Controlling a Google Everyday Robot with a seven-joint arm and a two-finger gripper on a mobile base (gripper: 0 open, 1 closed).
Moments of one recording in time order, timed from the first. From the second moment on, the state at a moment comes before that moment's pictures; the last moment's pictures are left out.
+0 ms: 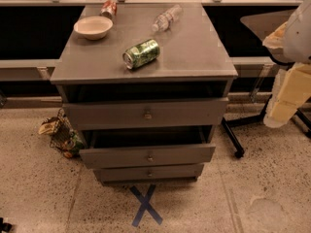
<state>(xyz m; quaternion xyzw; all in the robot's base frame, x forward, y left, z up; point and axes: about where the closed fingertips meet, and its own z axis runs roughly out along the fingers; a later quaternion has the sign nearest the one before) 0.438 -0.217 0.977 -0.60 0.78 -0.04 0.16</state>
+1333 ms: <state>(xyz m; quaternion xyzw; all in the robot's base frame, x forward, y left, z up) 0.596 -0.128 0.969 -0.74 0.64 -0.04 0.20</state>
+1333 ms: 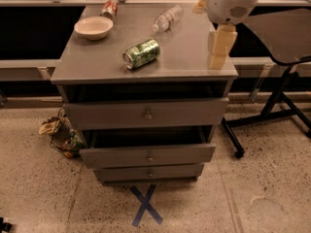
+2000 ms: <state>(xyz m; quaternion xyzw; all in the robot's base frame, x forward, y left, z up) 0.673 -0.051 0.920 -0.80 0.55 0.06 0.23</state>
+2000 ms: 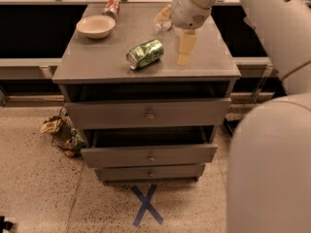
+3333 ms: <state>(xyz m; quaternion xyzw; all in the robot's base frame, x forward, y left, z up) 0.755 0.034 0.871 -0.85 0.49 0.01 0.19</state>
